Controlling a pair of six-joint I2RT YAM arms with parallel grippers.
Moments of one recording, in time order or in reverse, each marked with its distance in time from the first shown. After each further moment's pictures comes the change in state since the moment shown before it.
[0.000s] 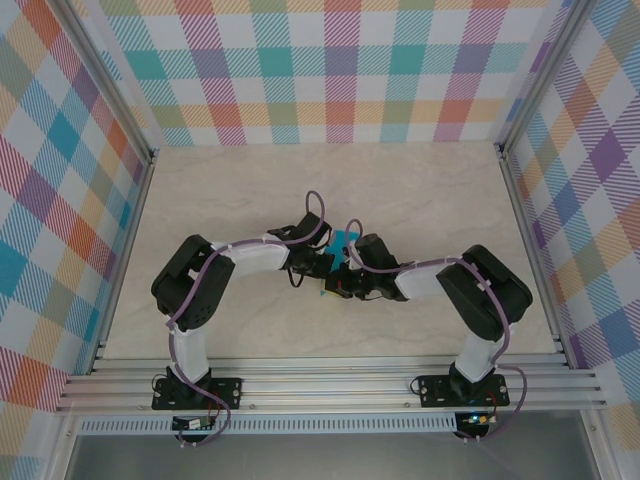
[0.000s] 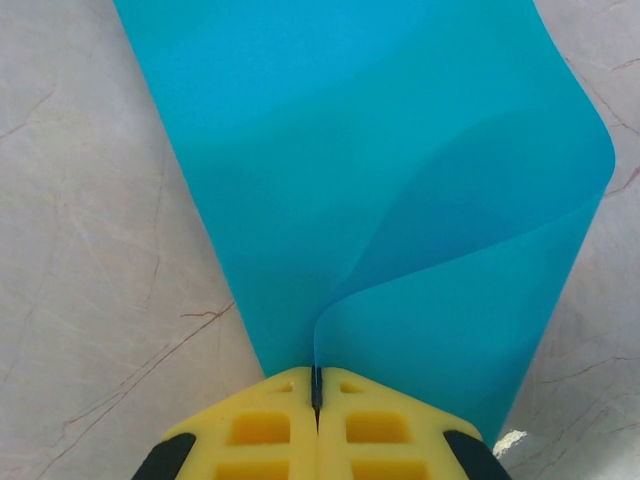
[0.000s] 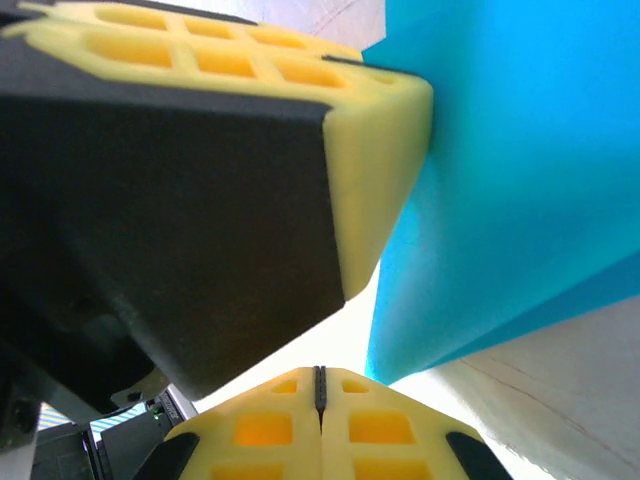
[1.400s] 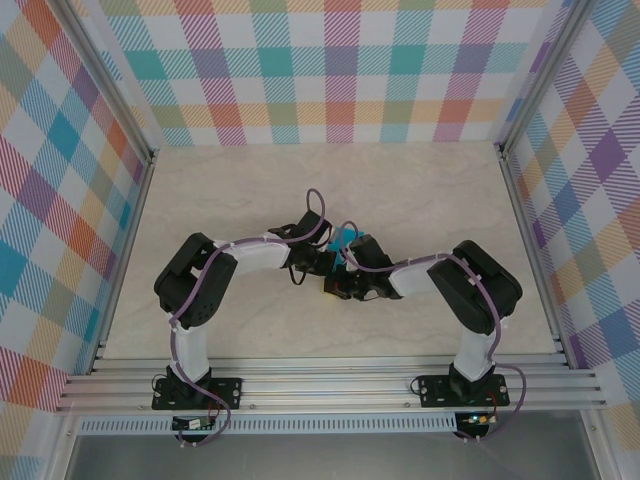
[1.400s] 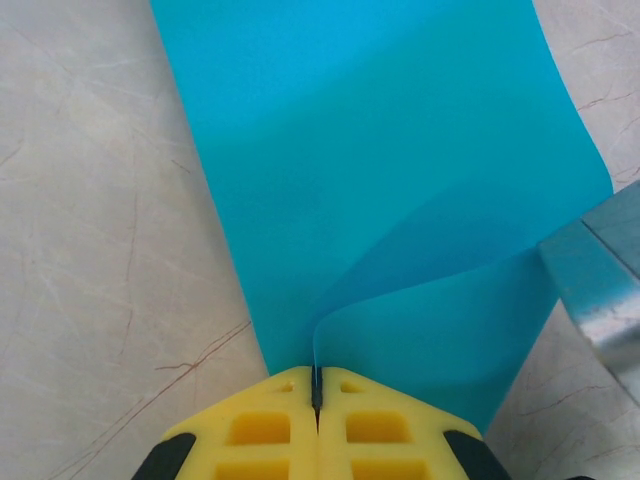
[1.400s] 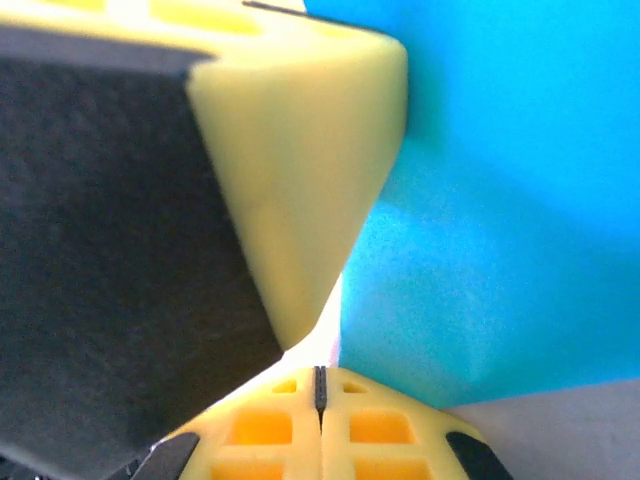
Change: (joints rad) left arm 0.008 0.022 0.013 0.043 0.033 0.000; right arm 0.016 0.061 0.043 -0.047 0.050 -0.037
